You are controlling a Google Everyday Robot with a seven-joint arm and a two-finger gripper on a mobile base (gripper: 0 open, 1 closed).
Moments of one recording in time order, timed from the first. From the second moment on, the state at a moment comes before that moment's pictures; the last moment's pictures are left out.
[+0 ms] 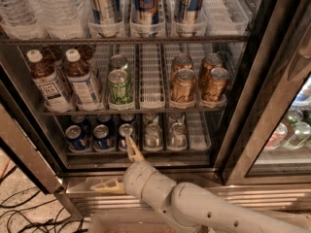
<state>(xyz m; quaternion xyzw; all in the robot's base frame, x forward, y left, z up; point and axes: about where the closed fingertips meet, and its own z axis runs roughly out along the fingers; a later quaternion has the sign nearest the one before) 0.483 0.114 0.694 -0.44 0.60 0.18 0.64</state>
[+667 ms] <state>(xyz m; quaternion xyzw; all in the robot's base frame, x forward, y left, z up) 0.509 0.123 0.665 -0.38 0.63 0.23 0.64</state>
